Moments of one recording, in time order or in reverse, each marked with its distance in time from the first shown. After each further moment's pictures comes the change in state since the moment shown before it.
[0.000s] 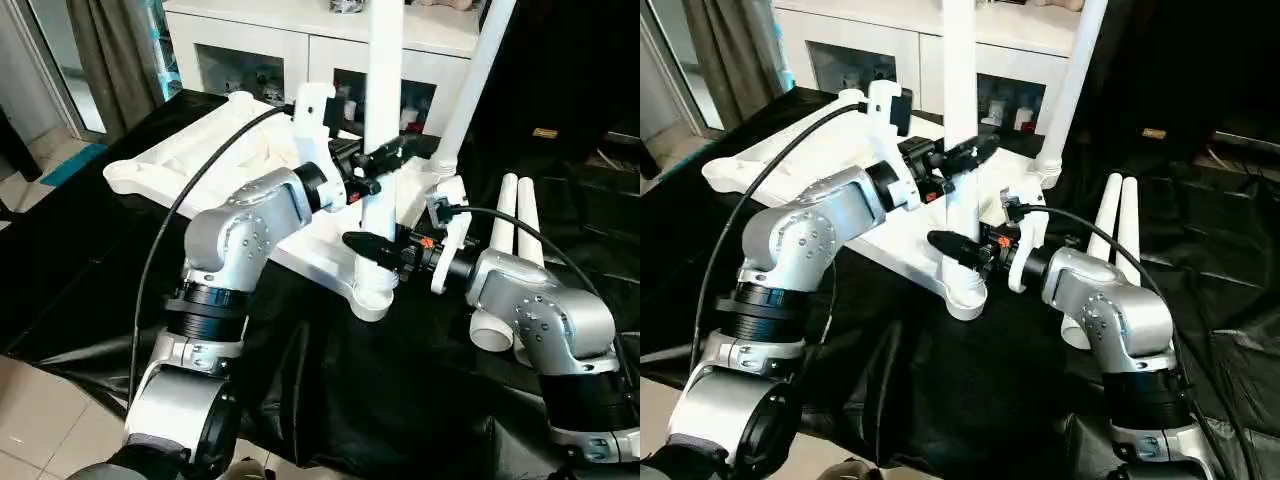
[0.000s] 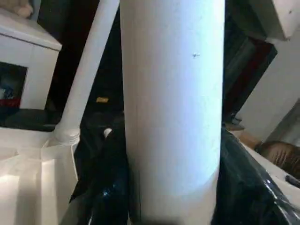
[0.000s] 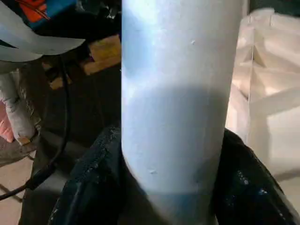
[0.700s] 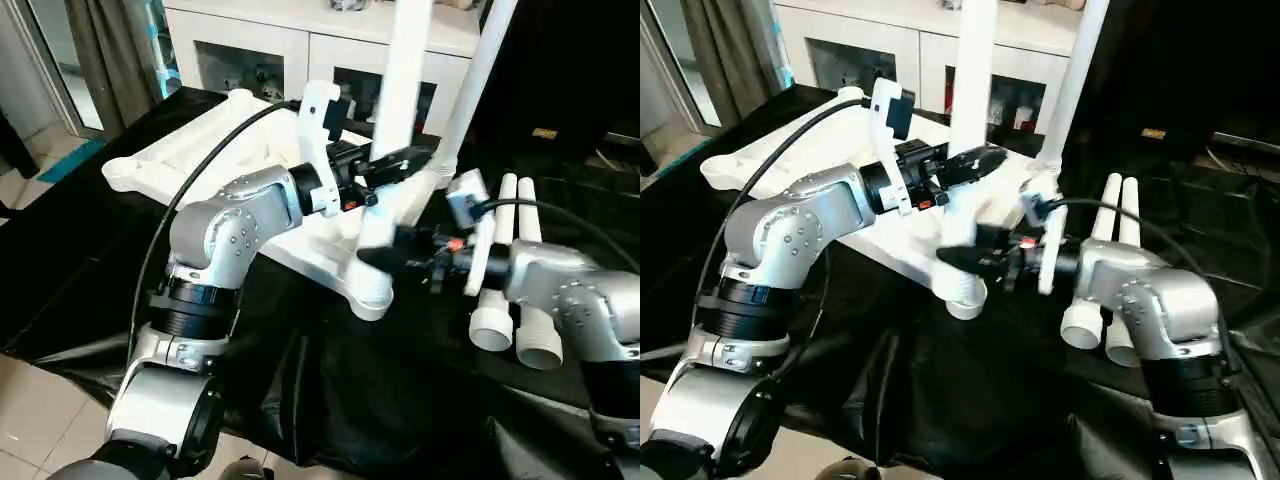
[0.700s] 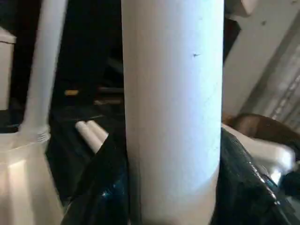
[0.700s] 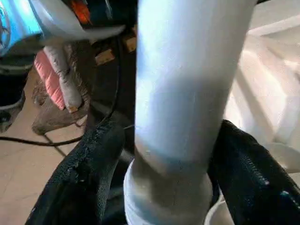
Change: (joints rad) left arm 0.006 0.064 -0.066 -0.072 -0.033 0.073 -0.152; right arm -0.040 -0.165 0.034 -0.001 0.104 0.130 0.219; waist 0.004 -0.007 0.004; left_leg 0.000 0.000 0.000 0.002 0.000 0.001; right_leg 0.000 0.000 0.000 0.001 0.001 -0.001
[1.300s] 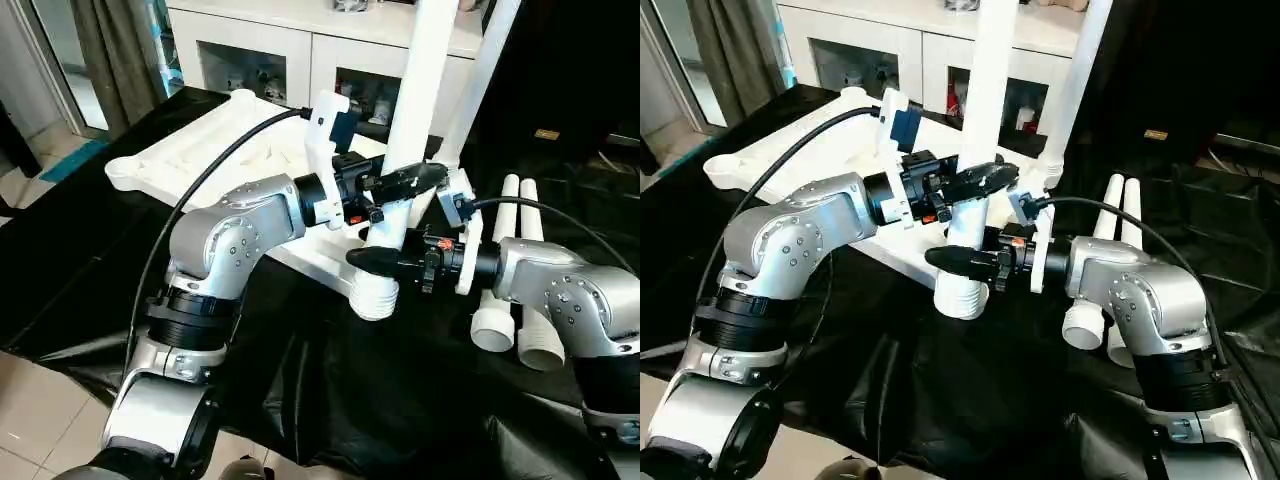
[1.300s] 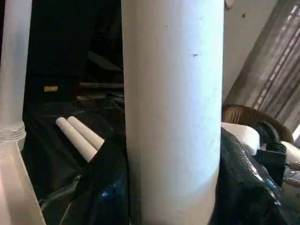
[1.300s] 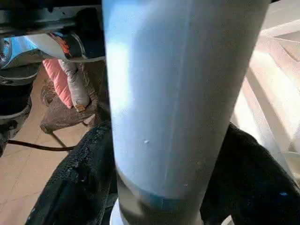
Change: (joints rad) left arm 0.032 0.009 -0.031 -0.038 -0.011 0.016 -0.045; right arm -0.021 0.010 0.003 0.008 0.011 0.018 0.000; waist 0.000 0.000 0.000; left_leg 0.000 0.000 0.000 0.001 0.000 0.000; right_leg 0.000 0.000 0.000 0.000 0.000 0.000
